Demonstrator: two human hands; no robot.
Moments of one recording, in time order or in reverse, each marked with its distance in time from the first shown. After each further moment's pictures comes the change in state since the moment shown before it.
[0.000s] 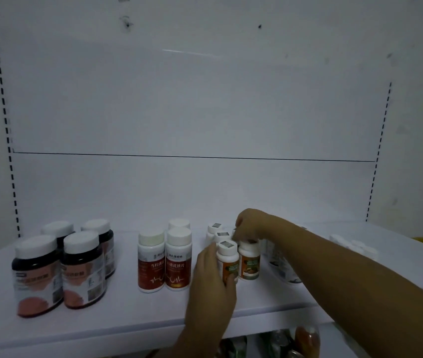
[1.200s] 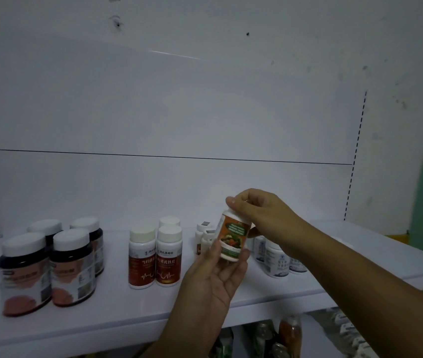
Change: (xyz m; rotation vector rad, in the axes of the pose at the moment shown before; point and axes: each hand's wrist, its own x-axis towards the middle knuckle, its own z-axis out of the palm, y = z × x) left_hand -0.020 0.074 -0.057 -1.610 -0.298 -0.697; right_hand -0.141 -0.012 -0.033 0.877 0.274 -0.250
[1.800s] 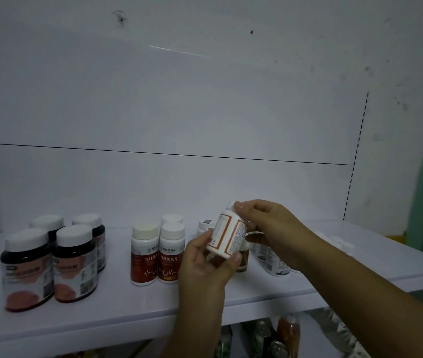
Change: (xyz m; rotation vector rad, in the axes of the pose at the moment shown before) left_hand -0.003 -0.004 -0.003 0.484 0.097 0.450; right_hand -0.003 0.016 0.010 0.207 -0.003 0.114
